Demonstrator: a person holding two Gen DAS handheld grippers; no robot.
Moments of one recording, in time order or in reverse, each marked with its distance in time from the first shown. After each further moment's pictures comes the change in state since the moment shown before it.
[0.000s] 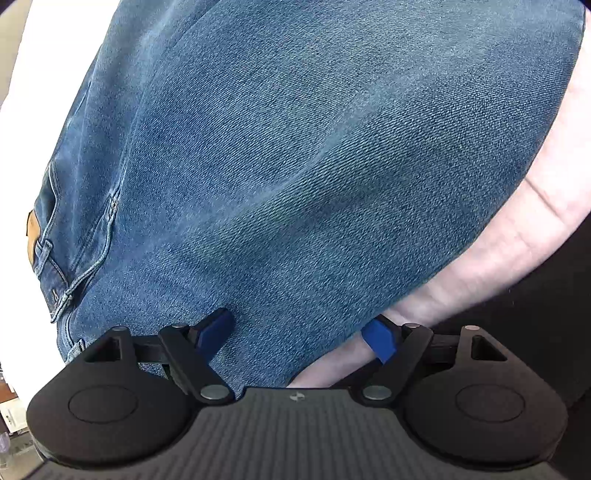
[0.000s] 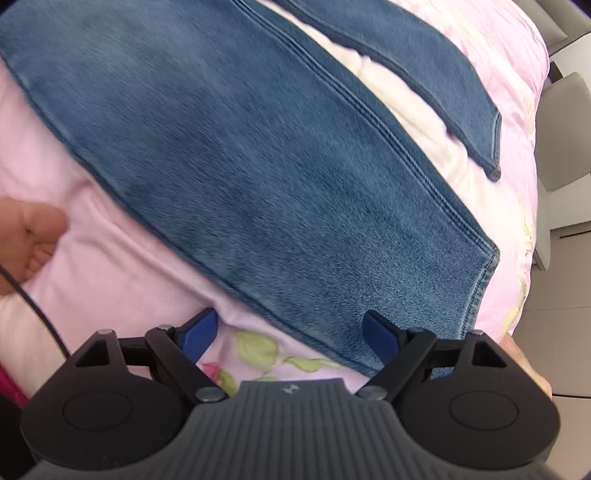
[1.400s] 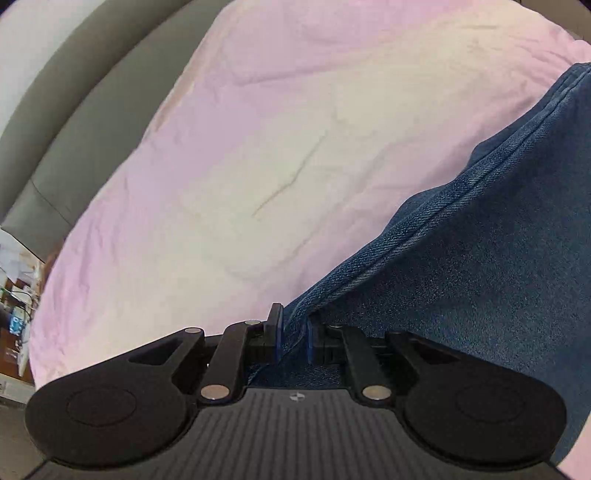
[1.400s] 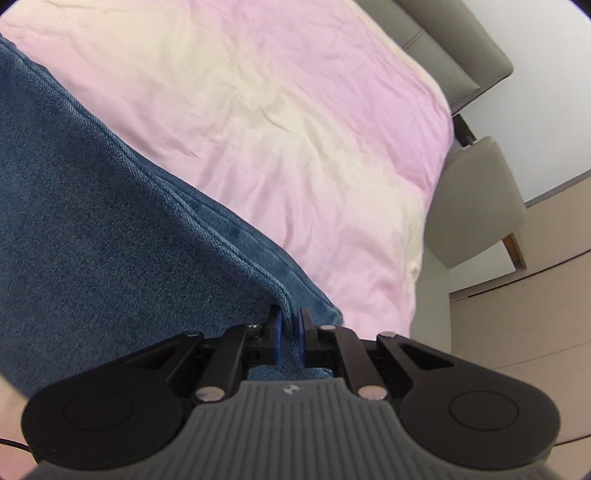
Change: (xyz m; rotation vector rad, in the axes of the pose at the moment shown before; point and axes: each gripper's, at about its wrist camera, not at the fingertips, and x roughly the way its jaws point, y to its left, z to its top) left arm -0.020 0.268 0.164 -0.400 -0.326 0.178; right arm 0.029 -0.189 0.271 0.099 -0.165 -0.308
